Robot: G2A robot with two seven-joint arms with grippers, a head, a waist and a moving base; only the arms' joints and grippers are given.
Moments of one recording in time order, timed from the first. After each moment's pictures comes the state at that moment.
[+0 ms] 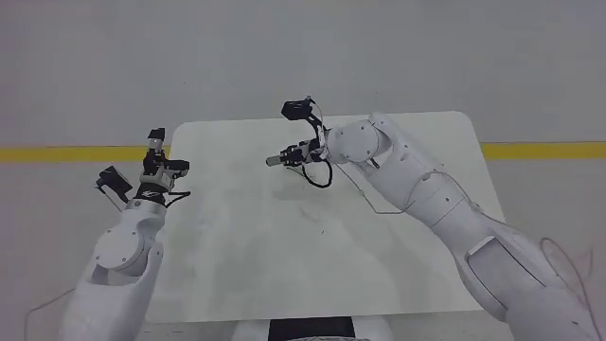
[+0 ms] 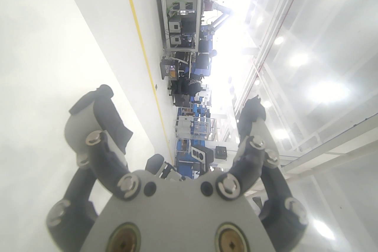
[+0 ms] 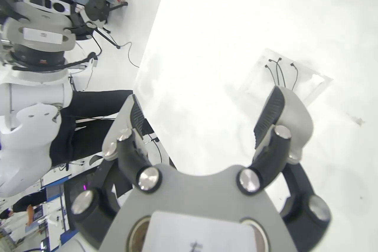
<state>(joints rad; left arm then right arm) 1.73 -1.15 -1.60 -1.80 -0.42 0.00 0.00 -0.64 -1.37 0.60 -1.11 -0.24 0.01 0.94</state>
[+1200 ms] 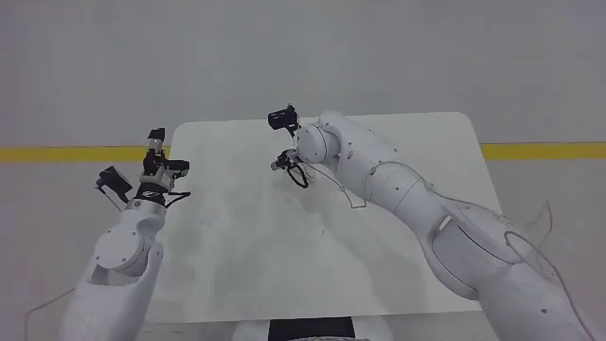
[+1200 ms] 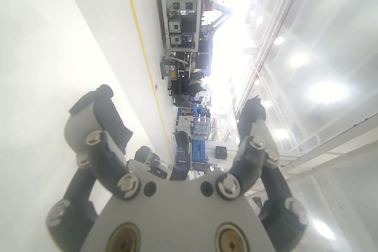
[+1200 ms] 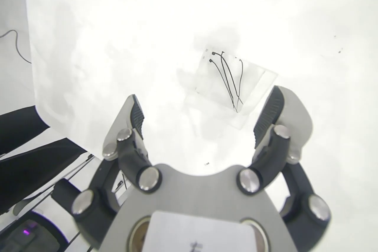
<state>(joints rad) 1.73 -1.15 -1.60 -1.80 -0.42 0.00 0.00 -0.49 -1.58 0.36 -0.80 -0.45 0.21 0.96</state>
